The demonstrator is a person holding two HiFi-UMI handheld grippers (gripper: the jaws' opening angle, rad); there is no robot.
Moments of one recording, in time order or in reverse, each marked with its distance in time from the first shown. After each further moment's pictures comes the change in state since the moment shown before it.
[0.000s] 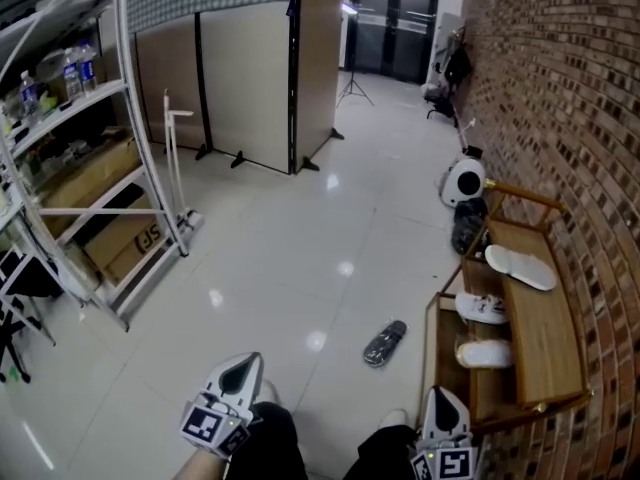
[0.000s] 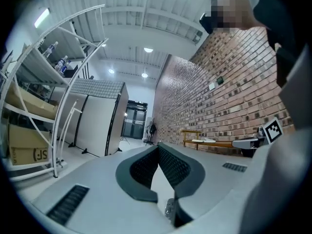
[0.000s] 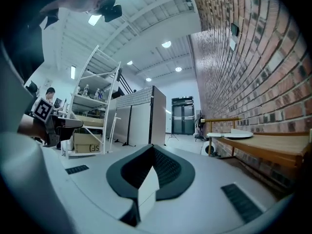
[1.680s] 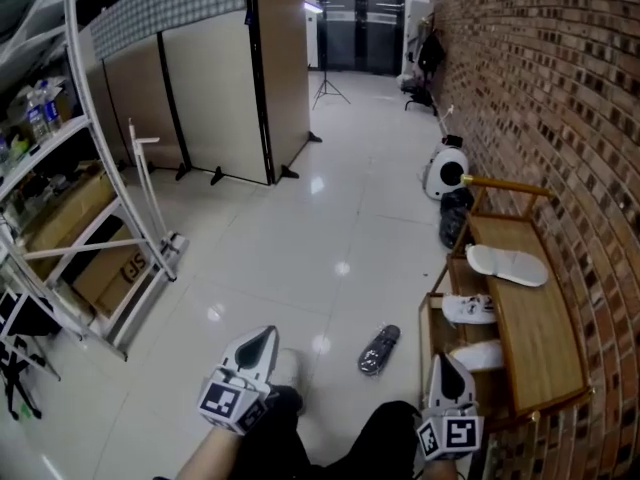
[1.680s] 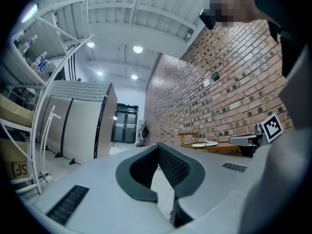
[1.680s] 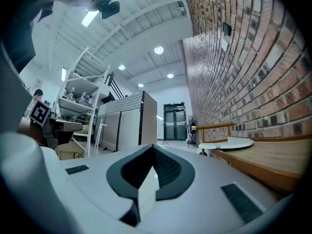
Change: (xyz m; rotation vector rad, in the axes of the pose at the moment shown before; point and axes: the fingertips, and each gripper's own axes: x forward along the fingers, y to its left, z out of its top) left arm 0.135 -0.022 0.030 0.070 -0.024 -0.101; right arm 0.070 -0.074 0.029 0.032 -0.051 -0.093
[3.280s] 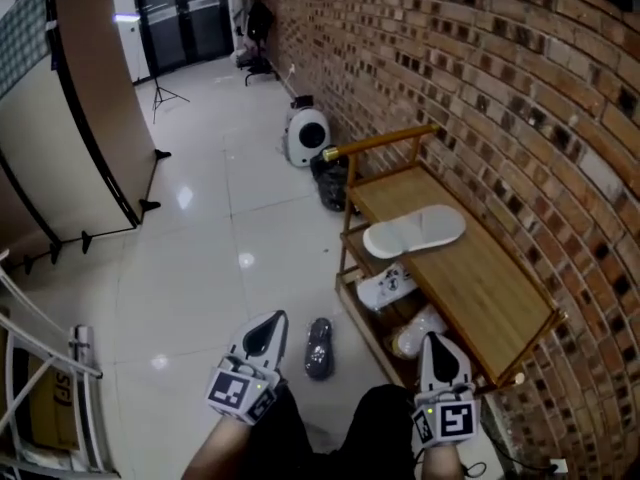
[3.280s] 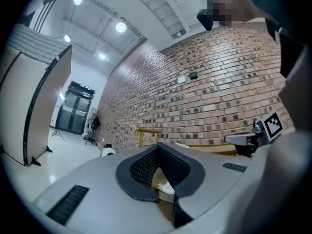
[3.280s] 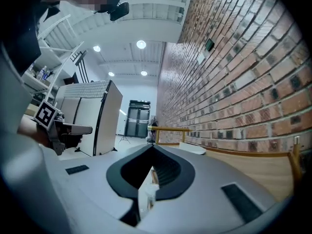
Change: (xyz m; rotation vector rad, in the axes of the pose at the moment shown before) left arm 0.243 -0.106 -0.034 -0.083 0.025 -0.590; right arm 0.014 -0.104 0.006 -0.050 0.034 -0.491
